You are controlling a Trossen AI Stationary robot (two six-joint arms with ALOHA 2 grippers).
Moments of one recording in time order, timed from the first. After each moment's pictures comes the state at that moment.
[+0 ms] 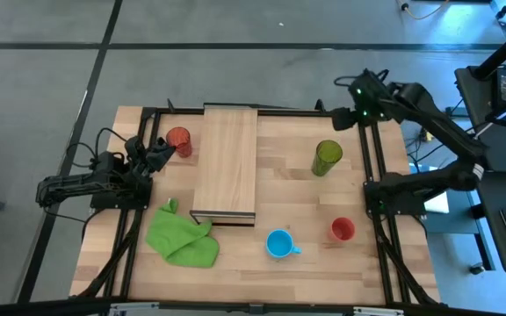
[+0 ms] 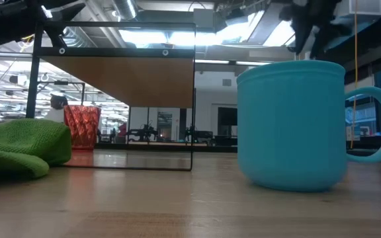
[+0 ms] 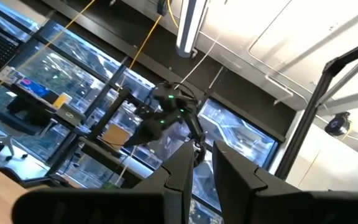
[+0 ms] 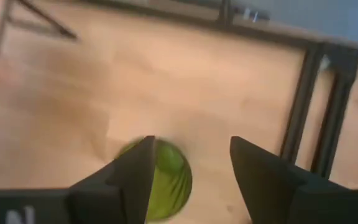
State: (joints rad) left arm 0.18 0.01 0.01 0.55 -0.07 -0.63; right arm -0.67 1.22 1.46 -1.38 0.11 0.63
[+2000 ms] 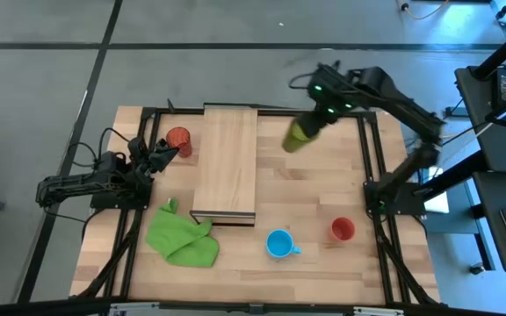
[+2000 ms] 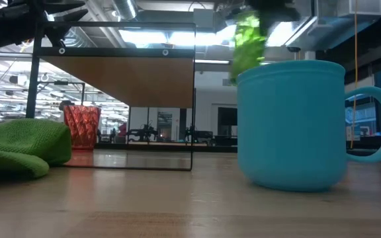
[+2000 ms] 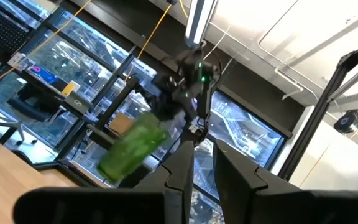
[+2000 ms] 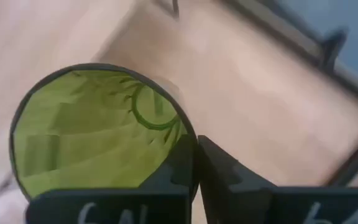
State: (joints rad) left arm 0.18 0.01 0.01 0.50 -0.08 -0.66; right arm -0.41 1.67 2.08 -1.57 0.07 0.50
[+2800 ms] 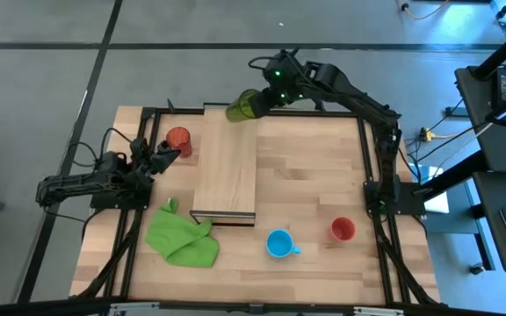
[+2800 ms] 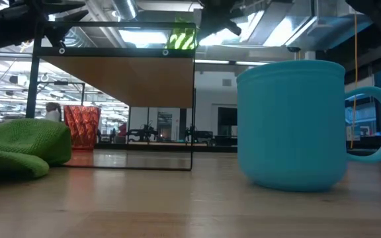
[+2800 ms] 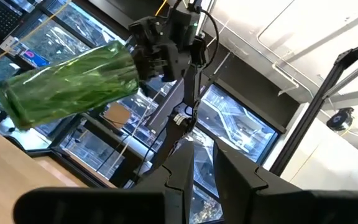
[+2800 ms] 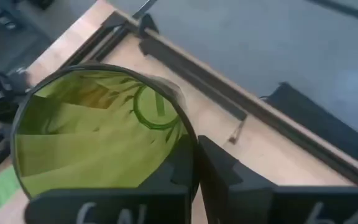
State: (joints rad) left arm 0.17 0.01 0.01 0.47 -0.06 -0.70; right arm -0.38 1.98 2.35 -1.17 0.11 0.48
